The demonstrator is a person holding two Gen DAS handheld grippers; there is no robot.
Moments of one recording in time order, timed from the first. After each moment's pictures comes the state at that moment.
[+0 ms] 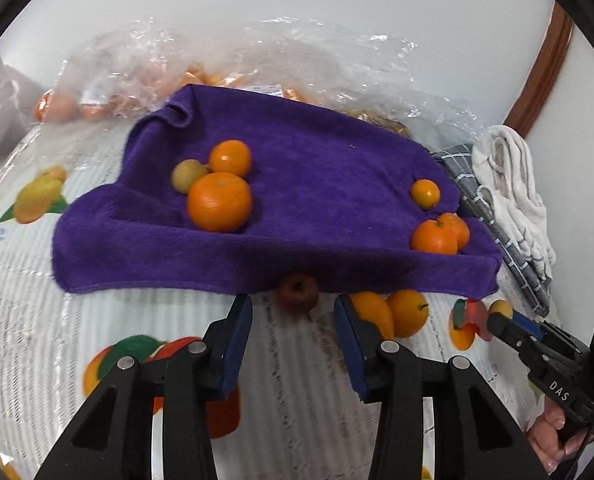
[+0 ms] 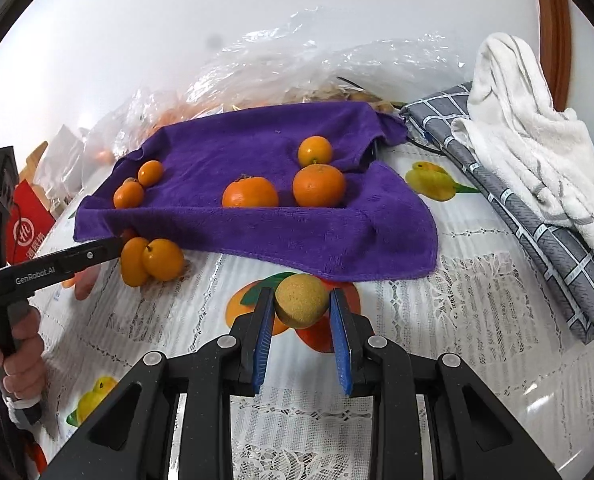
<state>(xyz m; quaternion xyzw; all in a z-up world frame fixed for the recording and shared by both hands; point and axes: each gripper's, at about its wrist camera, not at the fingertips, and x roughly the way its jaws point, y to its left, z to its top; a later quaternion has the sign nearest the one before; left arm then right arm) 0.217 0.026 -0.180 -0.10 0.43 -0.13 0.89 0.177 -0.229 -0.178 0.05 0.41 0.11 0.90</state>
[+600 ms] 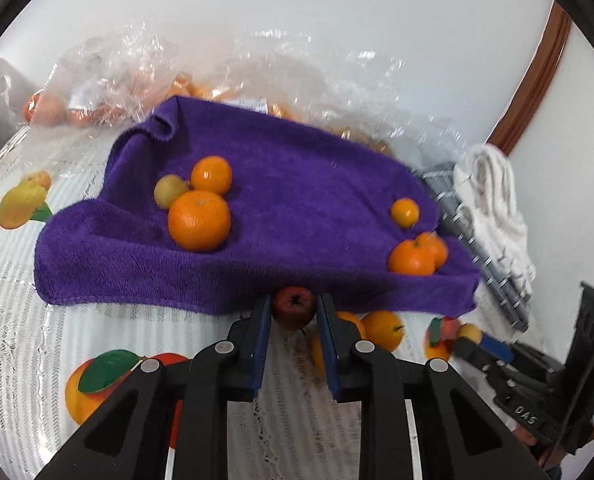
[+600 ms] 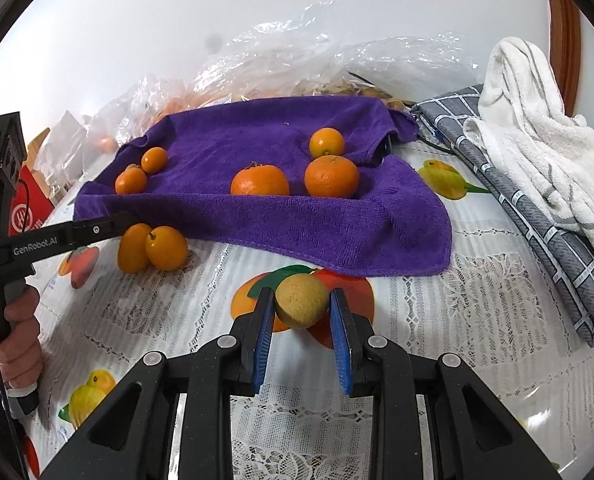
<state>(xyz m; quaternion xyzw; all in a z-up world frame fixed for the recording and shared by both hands) 0.218 0.031 -0.172 -0.14 0.40 -0.15 0.89 0.178 -0.223 -0.183 0.04 0.41 0.11 0.90</state>
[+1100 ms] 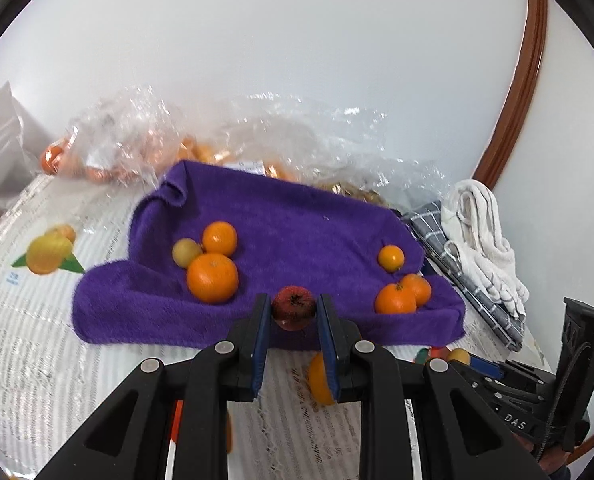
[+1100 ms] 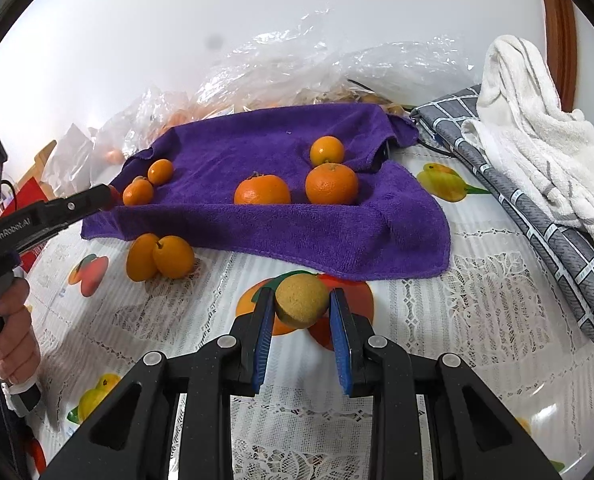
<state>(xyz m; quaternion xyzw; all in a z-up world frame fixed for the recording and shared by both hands) 0.202 0.042 -0.144 -0.12 0.32 -0.14 0.93 0.174 -0.226 -0.179 0.05 0.40 0.12 0.91</state>
